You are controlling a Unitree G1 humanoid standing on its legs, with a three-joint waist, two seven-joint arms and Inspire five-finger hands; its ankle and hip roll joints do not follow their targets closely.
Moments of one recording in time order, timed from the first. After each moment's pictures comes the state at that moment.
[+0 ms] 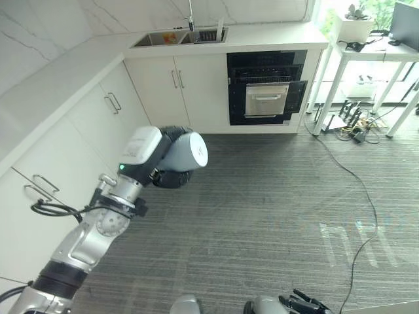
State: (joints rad) left arm -0.19 0.84 -0.20 0.01 0.32 -0.28 0.19; right arm -0.05 -0.33 -0.01 1.31 0.55 -0.03 0.33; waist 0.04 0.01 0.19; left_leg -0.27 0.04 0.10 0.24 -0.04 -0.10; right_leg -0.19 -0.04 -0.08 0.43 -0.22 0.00
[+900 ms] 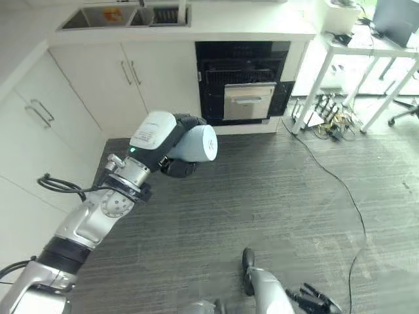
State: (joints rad) left arm -0.41 0.89 -0.28 0.09 0.36 -0.31 0.17; right arm 0.04 -0.27 -0.07 1.26 0.56 -0.11 0.23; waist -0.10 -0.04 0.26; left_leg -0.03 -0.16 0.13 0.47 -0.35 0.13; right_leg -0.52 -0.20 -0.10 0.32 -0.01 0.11
